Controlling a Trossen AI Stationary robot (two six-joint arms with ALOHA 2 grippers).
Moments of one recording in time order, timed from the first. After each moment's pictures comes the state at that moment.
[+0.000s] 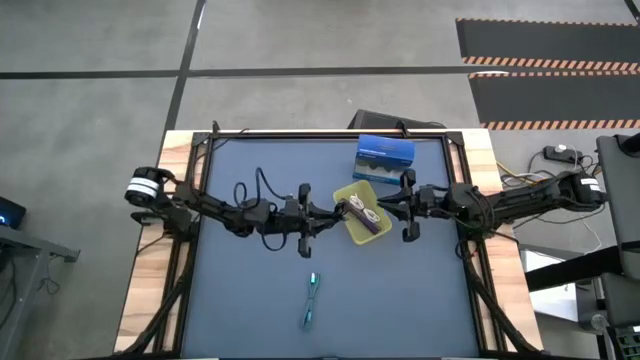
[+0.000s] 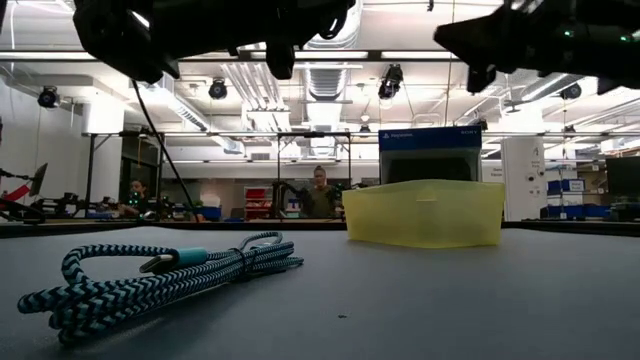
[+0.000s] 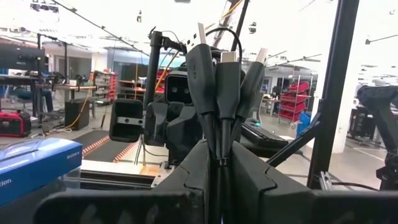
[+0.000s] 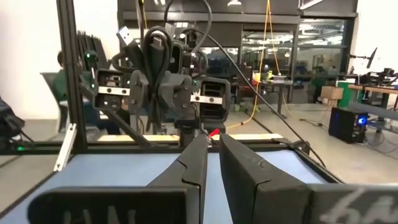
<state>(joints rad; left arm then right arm) -0.13 1.65 0.73 1.21 -0.14 -0.07 -0.02 0.96 0.21 0.92 -0.01 -0.02</state>
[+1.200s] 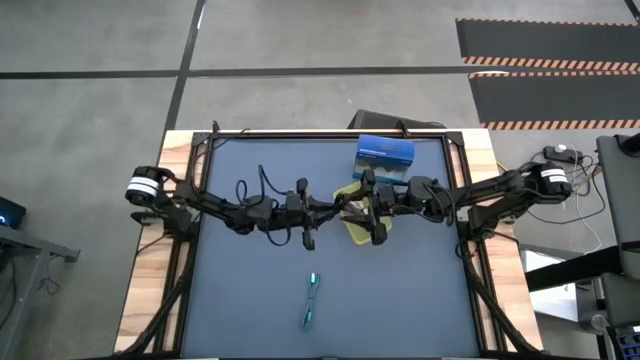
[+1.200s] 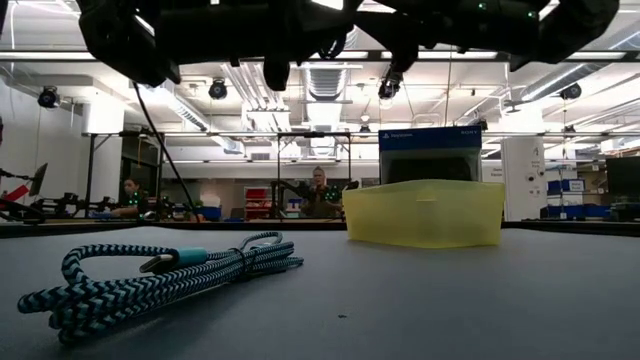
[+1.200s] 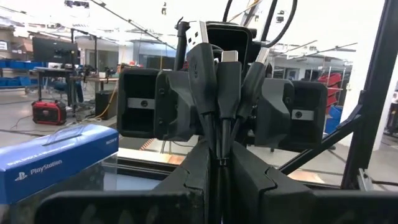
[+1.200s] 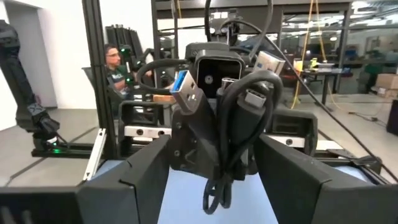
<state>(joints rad) -0.09 1.65 0.72 1.17 -0.22 -0.06 -0.02 1.38 0.60 0.92 -0.17 0.03</state>
